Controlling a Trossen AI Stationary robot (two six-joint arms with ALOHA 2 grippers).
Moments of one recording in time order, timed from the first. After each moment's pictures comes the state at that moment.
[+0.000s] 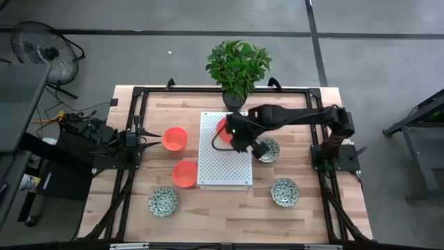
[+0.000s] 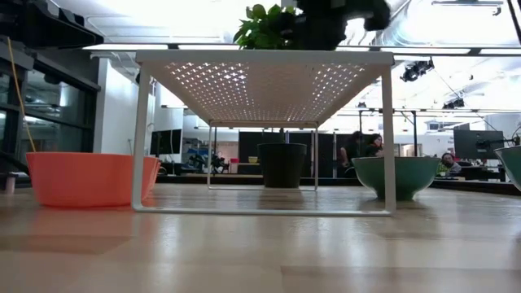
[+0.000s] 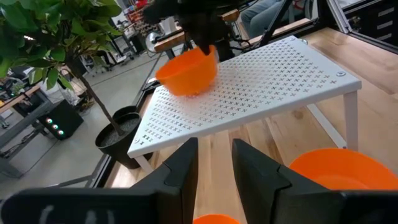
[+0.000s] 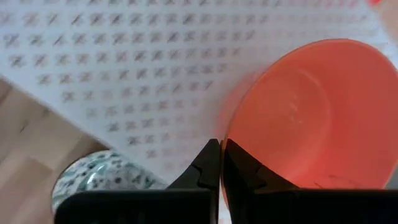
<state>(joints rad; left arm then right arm) -0.45 0.01 0.41 -0.58 -0.56 0.28 0.00 1.82 1.77 -1.19 0.06 -0.74</state>
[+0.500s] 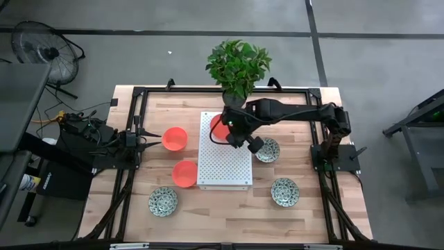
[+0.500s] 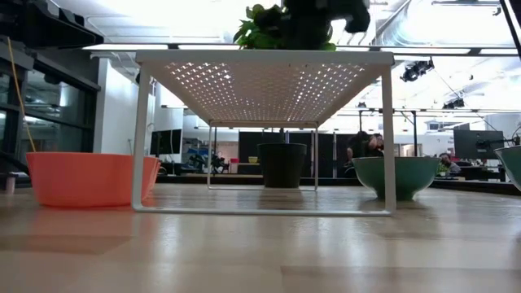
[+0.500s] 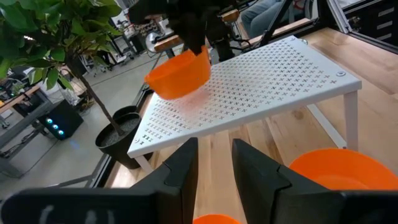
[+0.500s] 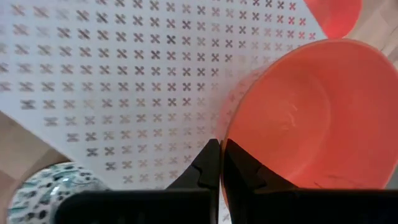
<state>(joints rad) -0.45 0.01 0.41 -0.58 -0.56 0.28 -0.06 1.84 1.81 -1.13 0.00 -0.87</state>
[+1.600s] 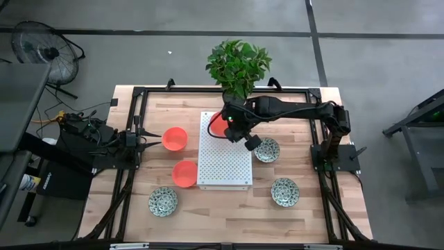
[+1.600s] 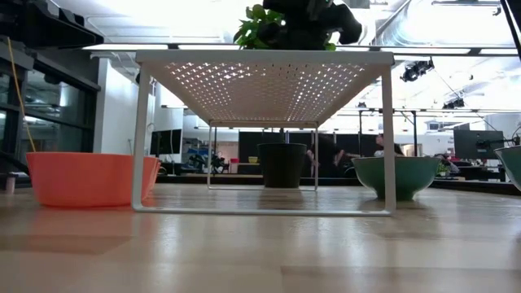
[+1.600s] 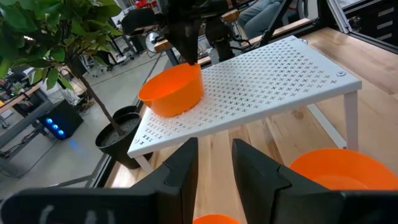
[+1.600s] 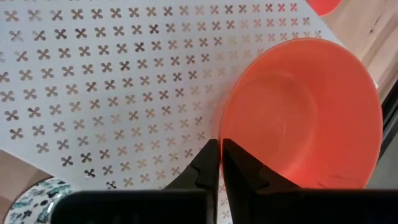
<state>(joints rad) -0.45 0.01 0.41 -0.58 -0.56 0.28 -0.11 1.84 1.77 -1.08 -0.01 -0.76</state>
